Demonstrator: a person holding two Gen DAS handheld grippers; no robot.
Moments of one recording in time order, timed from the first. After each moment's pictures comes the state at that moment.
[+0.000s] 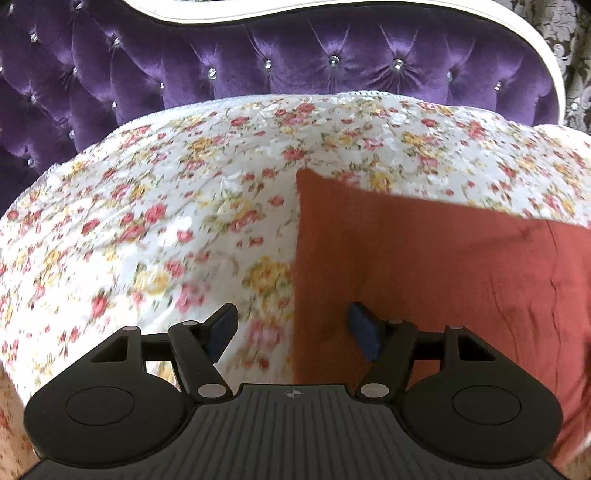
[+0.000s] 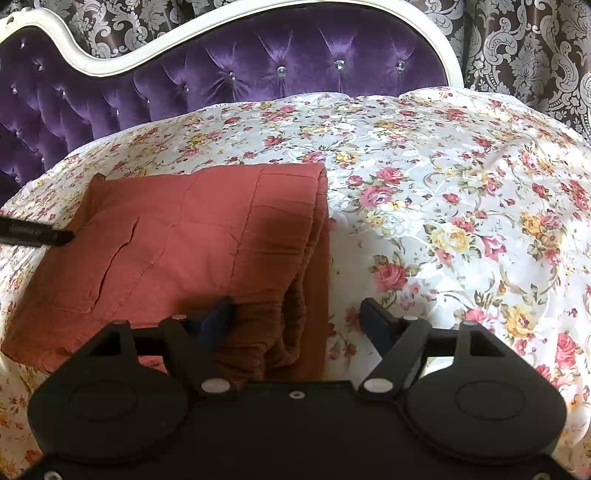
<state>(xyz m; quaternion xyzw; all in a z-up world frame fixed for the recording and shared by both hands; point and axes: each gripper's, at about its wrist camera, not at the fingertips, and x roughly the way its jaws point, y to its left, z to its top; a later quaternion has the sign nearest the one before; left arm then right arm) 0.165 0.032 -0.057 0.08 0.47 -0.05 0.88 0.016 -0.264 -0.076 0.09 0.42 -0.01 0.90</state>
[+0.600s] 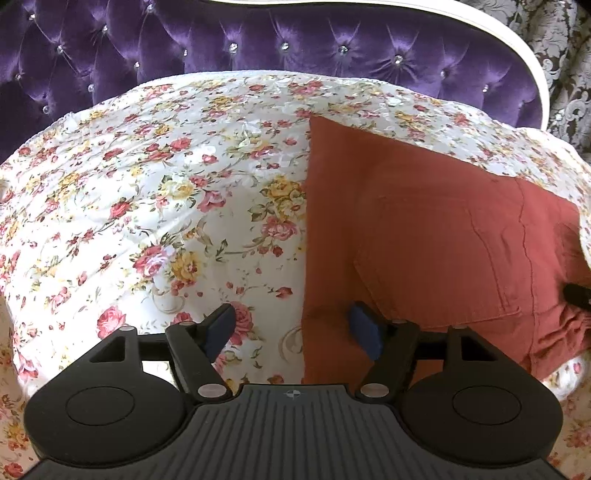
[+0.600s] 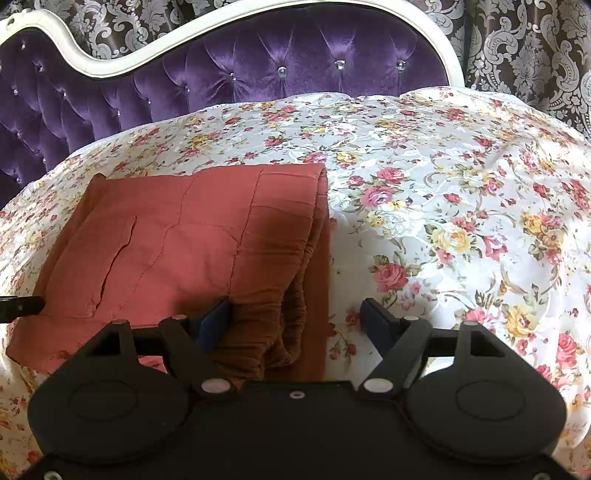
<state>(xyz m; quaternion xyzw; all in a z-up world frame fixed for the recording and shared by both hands) 0.105 0.055 -0.066 0.03 0.47 -0.06 0.88 0.016 -0.265 -0.075 0.09 0.42 0.00 0.90</state>
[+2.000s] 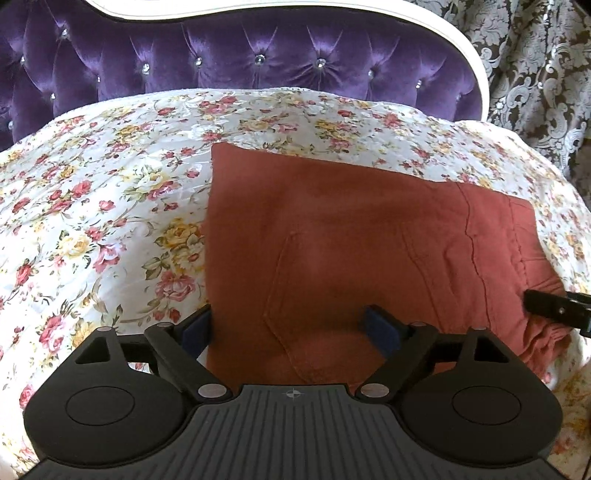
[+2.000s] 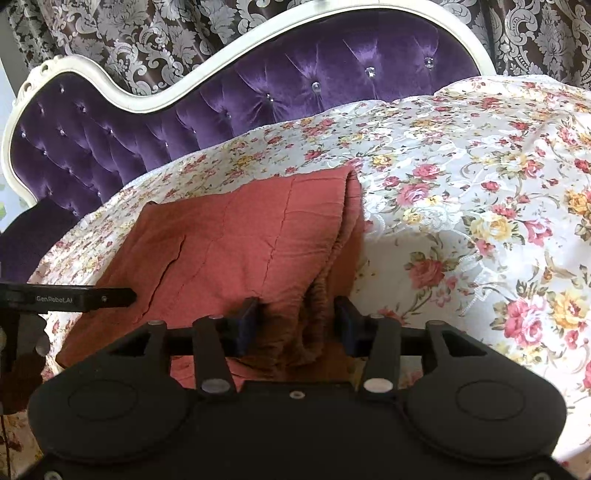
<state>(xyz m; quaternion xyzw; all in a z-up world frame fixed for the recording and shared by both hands) 0.131 0.015 -0.081 0.04 0.44 -0.17 0.88 0.004 -0.280 -0.084 0.17 0.37 0.08 0.91</state>
